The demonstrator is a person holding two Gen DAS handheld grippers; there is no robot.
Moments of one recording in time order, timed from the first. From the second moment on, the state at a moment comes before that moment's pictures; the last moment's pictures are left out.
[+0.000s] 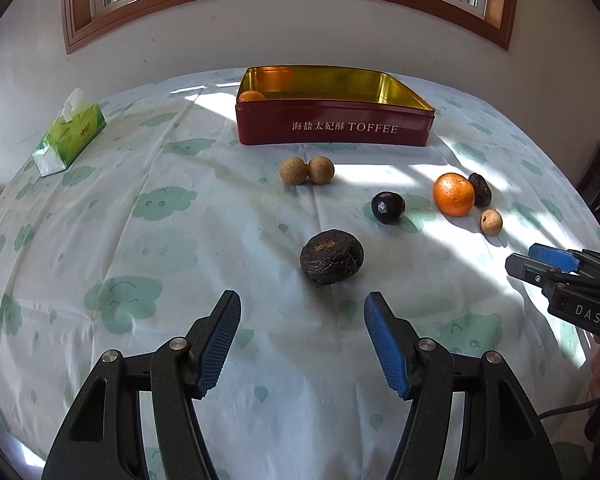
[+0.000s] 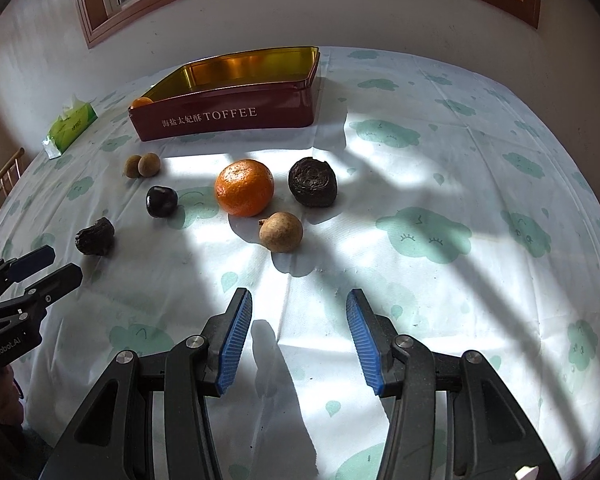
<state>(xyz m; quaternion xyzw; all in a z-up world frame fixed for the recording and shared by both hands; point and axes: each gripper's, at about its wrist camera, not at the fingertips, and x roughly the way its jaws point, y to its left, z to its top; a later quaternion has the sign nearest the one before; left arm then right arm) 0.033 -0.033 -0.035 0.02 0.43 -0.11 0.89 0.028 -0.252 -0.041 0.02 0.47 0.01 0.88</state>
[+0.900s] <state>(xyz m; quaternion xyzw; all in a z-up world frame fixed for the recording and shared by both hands) 0.060 -0.044 -0.050 0.02 0.44 -0.11 0.89 0.067 -0.238 -0.049 -0.01 0.45 0.01 0.89</state>
